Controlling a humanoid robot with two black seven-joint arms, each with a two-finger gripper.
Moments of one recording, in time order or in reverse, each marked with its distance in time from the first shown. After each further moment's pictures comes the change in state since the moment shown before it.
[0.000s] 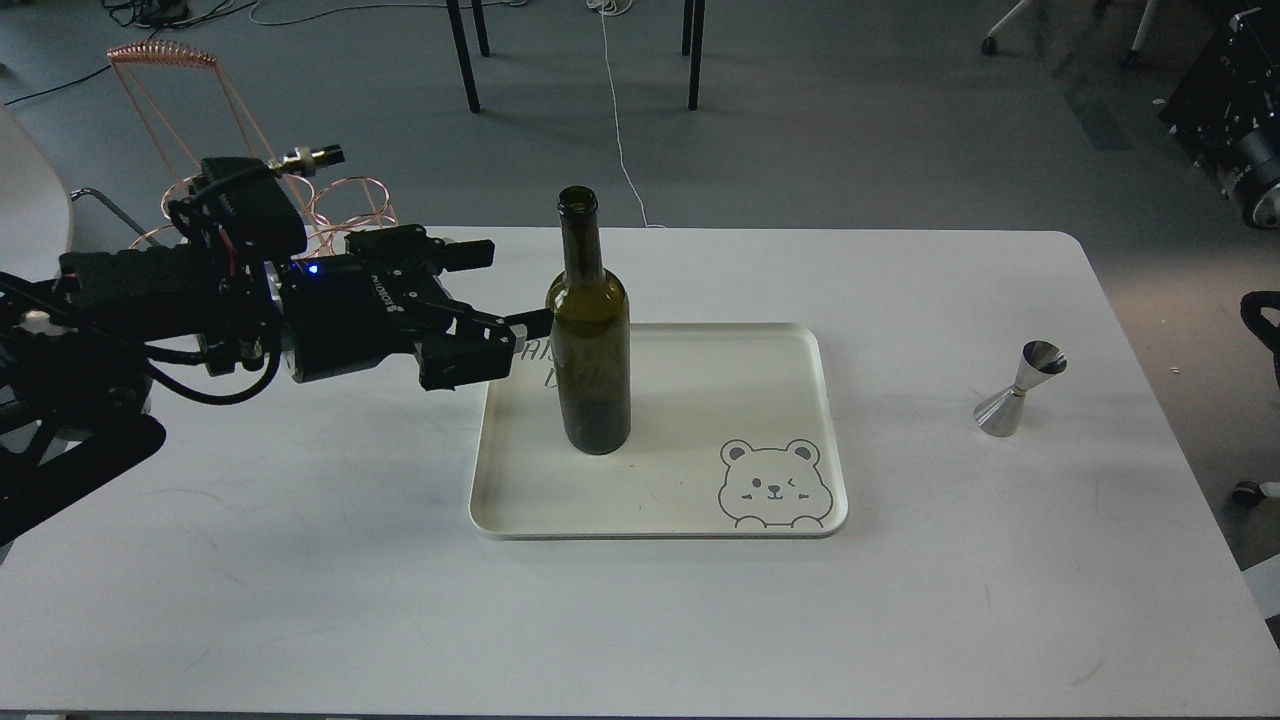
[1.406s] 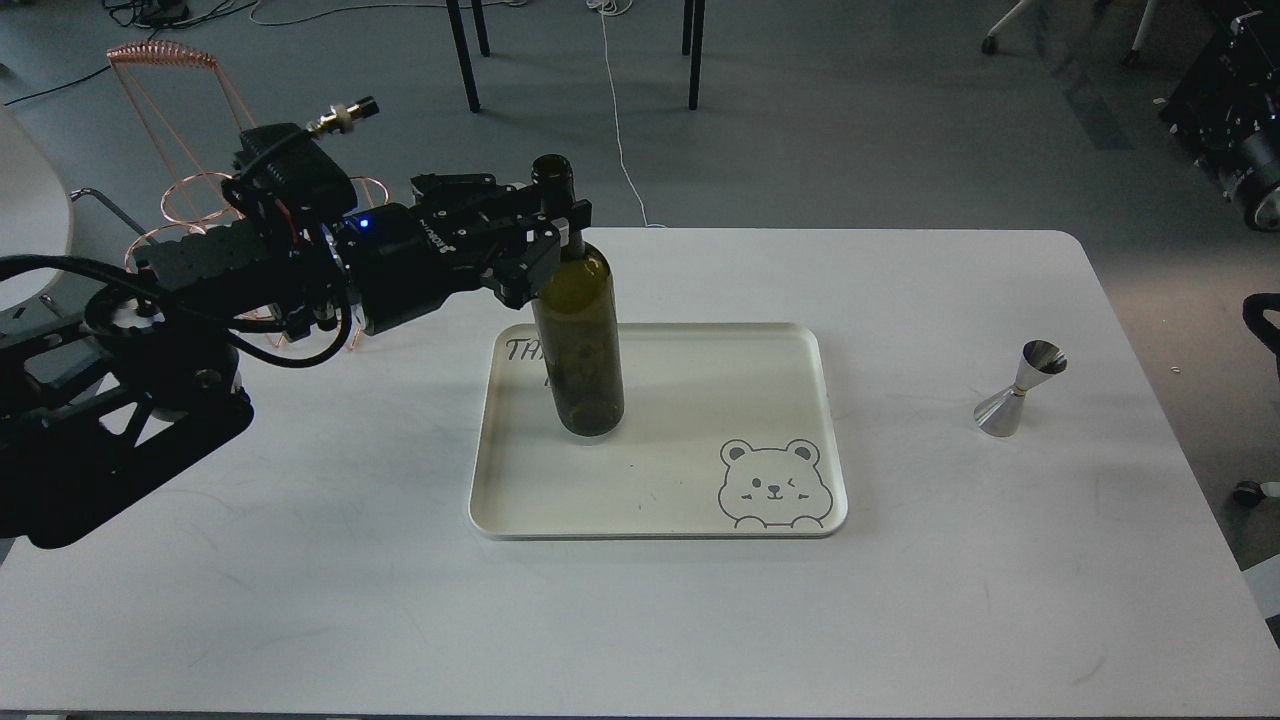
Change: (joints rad) left arm -0.003 -0.138 -0.071 0.068 -0.014 0.119 0.112; right arm -0.002 -0.003 -0.005 0.000 -0.002 0.001 0.000
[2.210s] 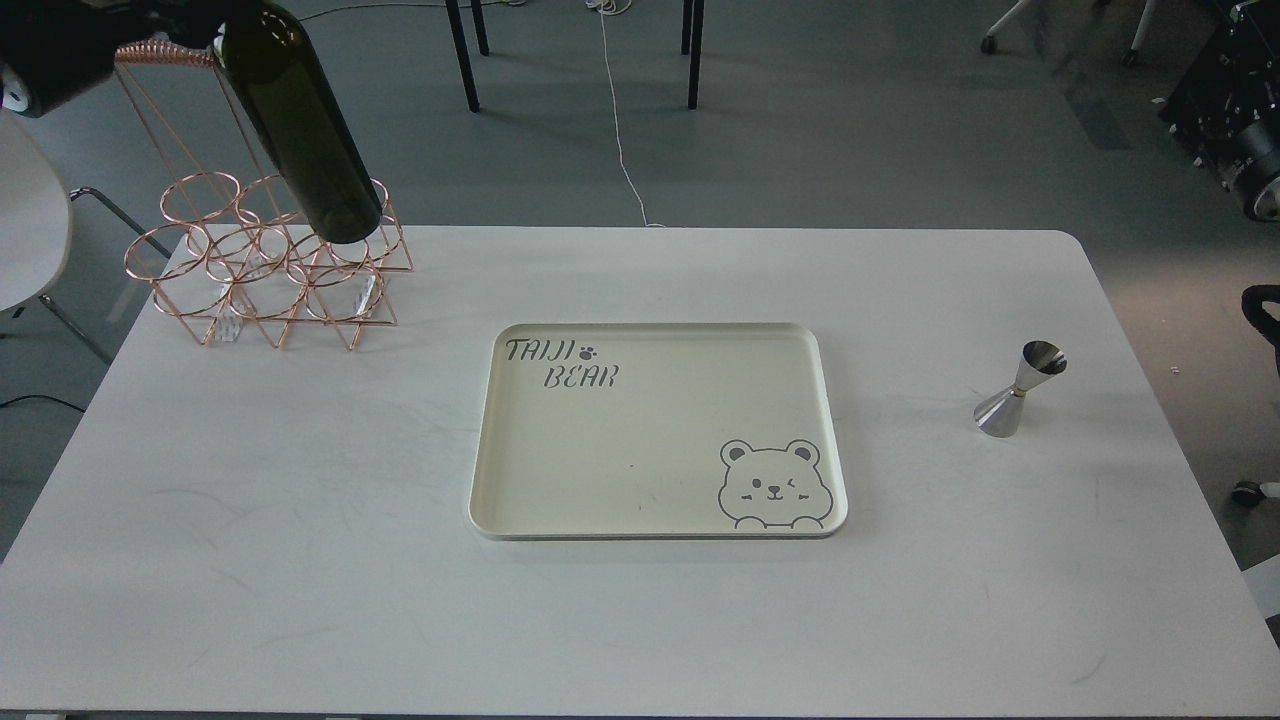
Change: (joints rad) left arm -0.190 0.278 -0.067 0.361 -0.143 -0.001 -0.081; right arm 0.017 0.002 -0.005 0.002 -0.001 0.000 0.000
